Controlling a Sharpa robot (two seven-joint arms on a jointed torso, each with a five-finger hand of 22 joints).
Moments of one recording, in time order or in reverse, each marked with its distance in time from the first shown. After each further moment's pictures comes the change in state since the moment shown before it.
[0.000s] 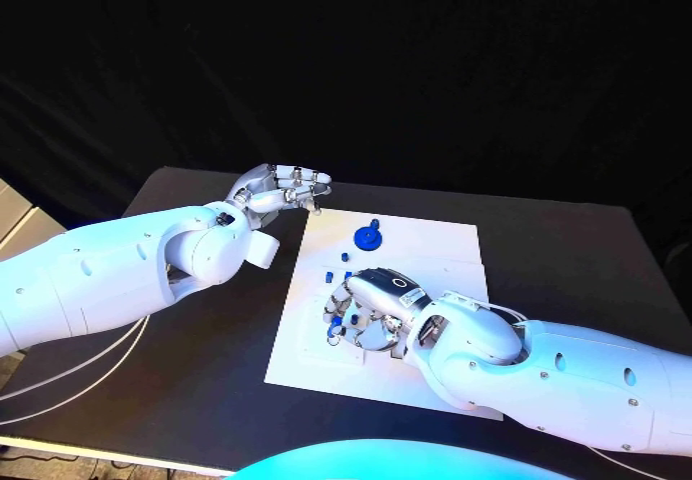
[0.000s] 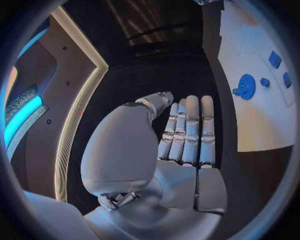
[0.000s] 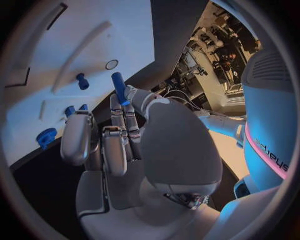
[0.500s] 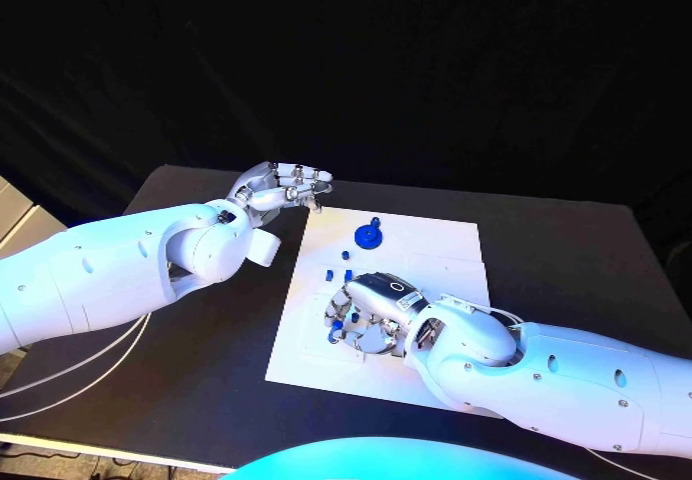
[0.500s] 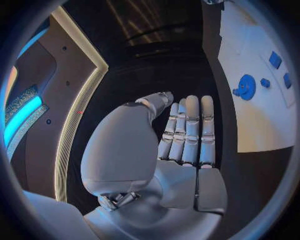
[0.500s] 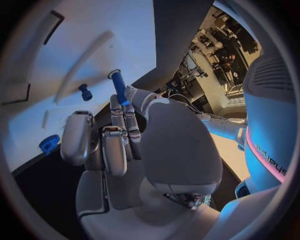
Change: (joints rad) left arm 0.000 0.000 0.000 0.000 0.001 0.000 0.000; left_hand 0.000 0.000 0.000 0.000 0.000 0.000 0.000 0.000 -0.001 0.000 0.000 0.005 0.000 0.000 0.000 0.000 0.000 0.000 0.000 0.000 0.000 0.000; right arm -0.014 0.015 -0.005 -0.024 -0.011 0.017 0.000; right_hand 0.000 0.000 0.000 0.000 0.005 0.000 0.000 0.000 0.000 0.000 0.000 -0.006 0.000 0.000 0.000 0.000 0.000 0.000 0.000 0.000 0.000 0.000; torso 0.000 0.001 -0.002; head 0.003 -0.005
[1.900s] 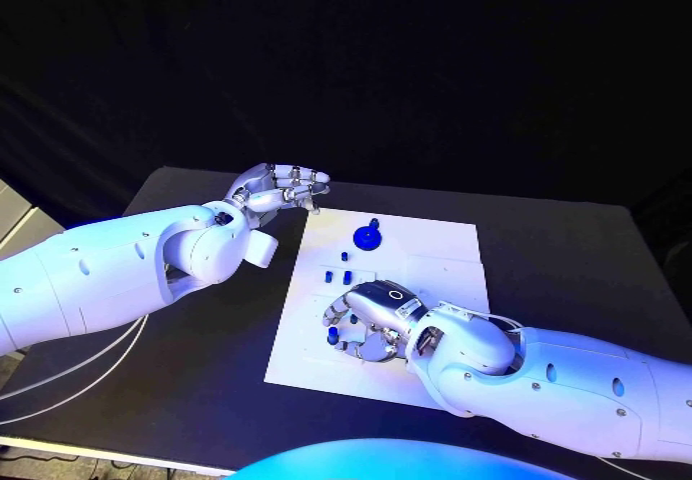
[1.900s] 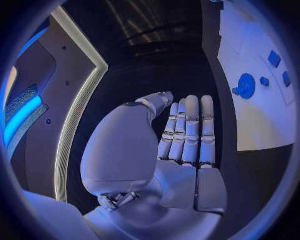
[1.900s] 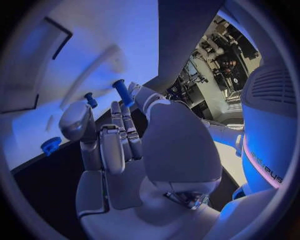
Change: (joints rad) left arm 0.000 -0.004 0.000 -0.001 0.001 0.001 -0.001; left_hand 0.000 0.000 0.000 0.000 0.000 0.000 0.000 0.000 0.000 0.000 0.000 0.000 0.000 0.000 0.000 0.000 0.000 0.000 0.000 0.000 0.000 0.001; right arm -0.009 -0.011 -0.014 -0.001 -0.055 0.007 -0.005; right_hand -0.054 -0.030 -0.192 -0.007 0.054 -0.137 0.025 -0.077 -0.024 -0.225 0.005 -0.076 -0.009 0.000 0.046 -0.027 -0.019 0.013 -0.065 0.058 -0.229 0.000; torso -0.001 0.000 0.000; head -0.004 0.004
